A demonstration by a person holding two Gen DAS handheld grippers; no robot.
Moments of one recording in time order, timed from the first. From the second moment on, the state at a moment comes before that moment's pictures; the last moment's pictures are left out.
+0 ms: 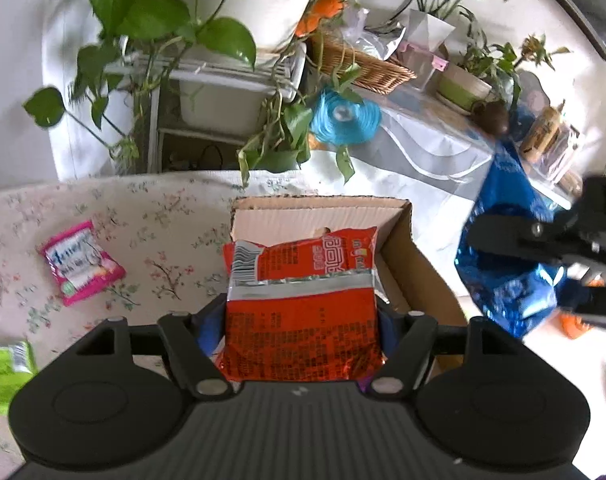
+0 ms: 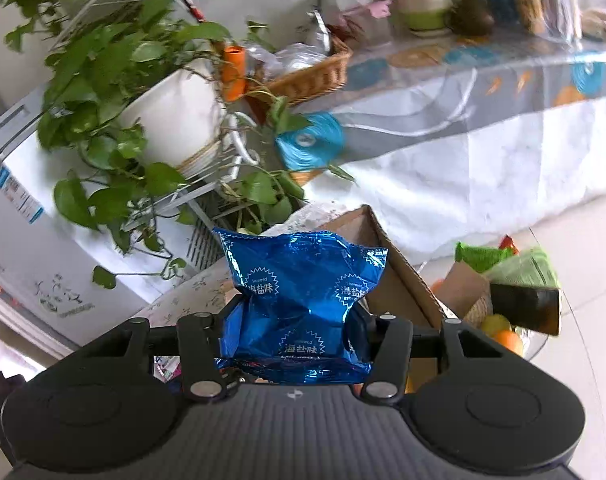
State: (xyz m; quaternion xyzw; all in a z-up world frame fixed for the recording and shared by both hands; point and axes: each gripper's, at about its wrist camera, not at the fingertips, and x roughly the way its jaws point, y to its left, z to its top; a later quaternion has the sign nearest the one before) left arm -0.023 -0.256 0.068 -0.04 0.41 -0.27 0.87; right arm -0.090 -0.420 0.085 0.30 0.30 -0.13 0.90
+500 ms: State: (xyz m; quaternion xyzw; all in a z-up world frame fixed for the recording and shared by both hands) left arm -0.022 -0.233 0.085 -0.04 0.39 -0.27 0.88; right arm -0.091 -0.424 0.082 0.33 0.29 -0.14 0.89
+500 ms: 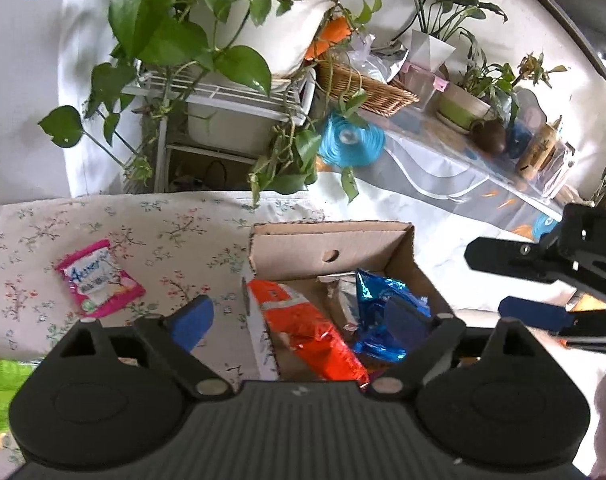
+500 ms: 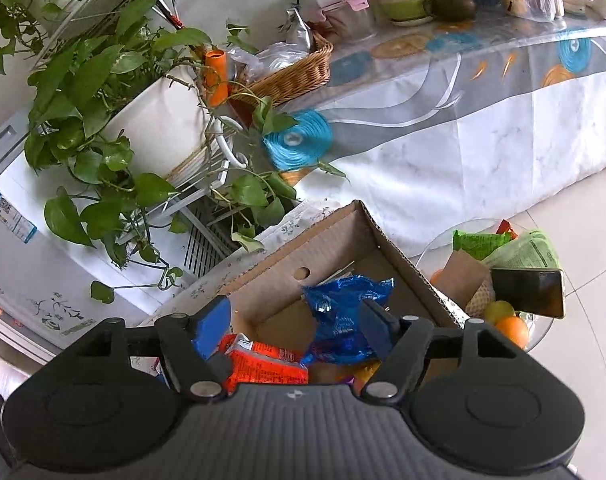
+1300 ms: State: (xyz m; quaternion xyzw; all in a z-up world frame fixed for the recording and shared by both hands) left arm -0.031 -0.153 0.086 -0.04 0.41 -0.25 0.88; right arm -0.069 -0.392 0.085 0.28 0.31 -0.09 0.90
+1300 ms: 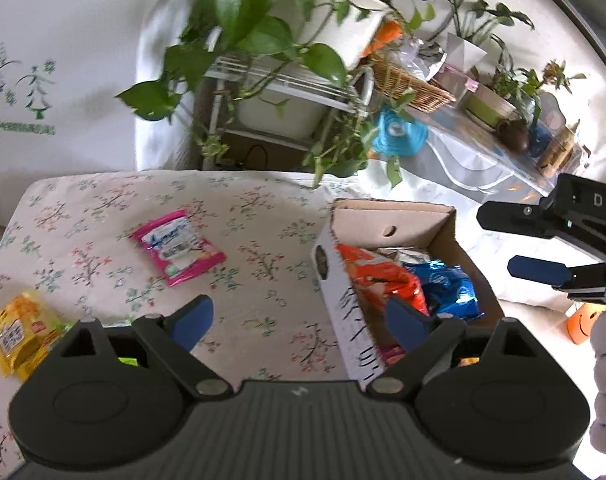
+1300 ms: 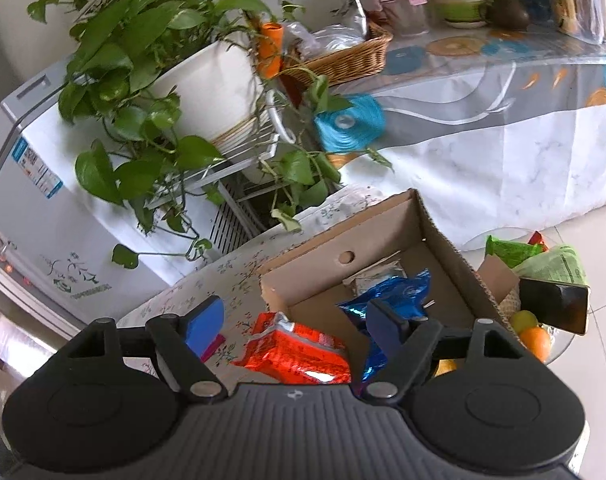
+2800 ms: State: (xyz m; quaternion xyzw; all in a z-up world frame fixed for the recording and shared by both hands) left arm 0.054 0.037 0.027 -0.13 0.51 -0.02 0.85; right arm 0.023 -0.261 0.054 0.19 0.39 0.04 0.90
